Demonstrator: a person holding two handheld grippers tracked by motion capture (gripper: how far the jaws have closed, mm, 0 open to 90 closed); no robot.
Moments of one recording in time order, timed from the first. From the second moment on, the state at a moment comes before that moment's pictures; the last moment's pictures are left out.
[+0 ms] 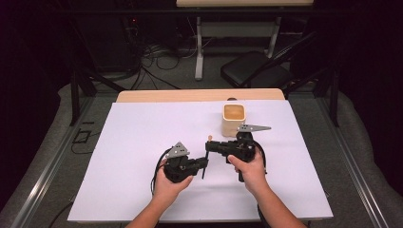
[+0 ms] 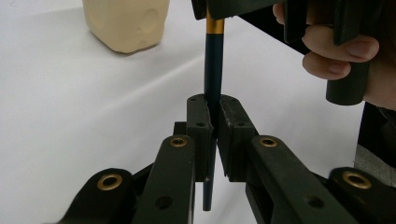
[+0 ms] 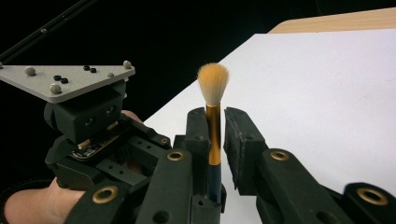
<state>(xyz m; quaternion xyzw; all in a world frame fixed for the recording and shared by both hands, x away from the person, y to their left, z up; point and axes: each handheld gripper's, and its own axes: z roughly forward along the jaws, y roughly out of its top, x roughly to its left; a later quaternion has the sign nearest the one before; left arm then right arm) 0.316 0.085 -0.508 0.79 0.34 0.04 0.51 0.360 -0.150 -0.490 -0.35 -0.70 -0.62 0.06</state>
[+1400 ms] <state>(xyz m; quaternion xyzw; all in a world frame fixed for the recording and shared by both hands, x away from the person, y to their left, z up) 0.315 0.091 -0.508 0.78 0.35 0.03 0.53 0.360 -0.154 -0.491 -0.35 -0.70 -0.62 0.06</state>
